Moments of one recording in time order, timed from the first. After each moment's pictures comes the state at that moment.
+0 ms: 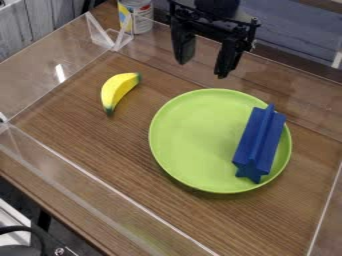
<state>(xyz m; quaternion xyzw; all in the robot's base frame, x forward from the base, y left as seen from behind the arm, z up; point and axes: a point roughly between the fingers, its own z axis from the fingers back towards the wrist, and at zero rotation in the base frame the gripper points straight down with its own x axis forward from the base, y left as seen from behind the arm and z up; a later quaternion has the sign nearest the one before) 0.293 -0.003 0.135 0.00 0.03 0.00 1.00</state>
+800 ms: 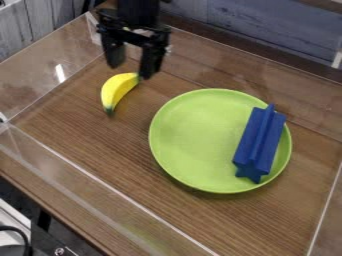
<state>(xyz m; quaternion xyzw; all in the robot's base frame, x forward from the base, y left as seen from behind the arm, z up) 0.269 0.107 0.105 0.00 0.04 0.05 1.00</state>
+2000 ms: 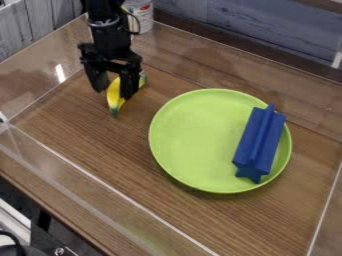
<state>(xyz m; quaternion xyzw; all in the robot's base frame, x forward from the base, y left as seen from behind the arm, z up) 0.285 0.143 0.036 -0.04 0.01 0.06 1.00</state>
